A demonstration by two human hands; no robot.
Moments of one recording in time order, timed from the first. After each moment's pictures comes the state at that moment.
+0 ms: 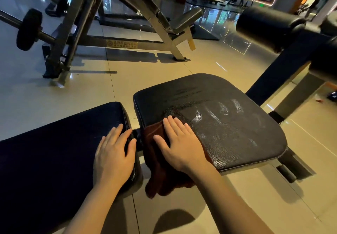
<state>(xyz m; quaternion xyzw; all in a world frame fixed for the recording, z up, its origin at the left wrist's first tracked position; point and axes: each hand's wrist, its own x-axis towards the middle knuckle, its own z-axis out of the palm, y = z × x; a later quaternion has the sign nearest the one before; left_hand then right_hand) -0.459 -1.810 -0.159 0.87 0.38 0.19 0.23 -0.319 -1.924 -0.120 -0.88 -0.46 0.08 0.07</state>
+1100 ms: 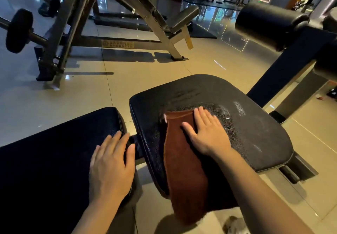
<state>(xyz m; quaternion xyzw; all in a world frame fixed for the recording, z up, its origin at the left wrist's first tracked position) -0.447 -1.814 -0.166 0.87 0.40 0.21 0.18 -0.240 -1.939 -0.115 -0.93 -0.35 0.05 0.03</state>
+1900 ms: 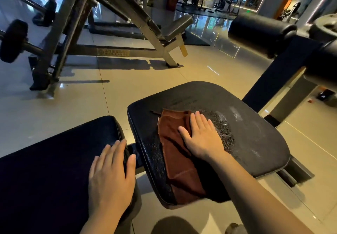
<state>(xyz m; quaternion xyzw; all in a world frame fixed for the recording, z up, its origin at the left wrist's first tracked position) -0.449 -1.813 -0.161 0.88 0.39 0.20 0.18 -0.243 -1.925 -0.112 -0.93 -0.35 0.06 0.02</state>
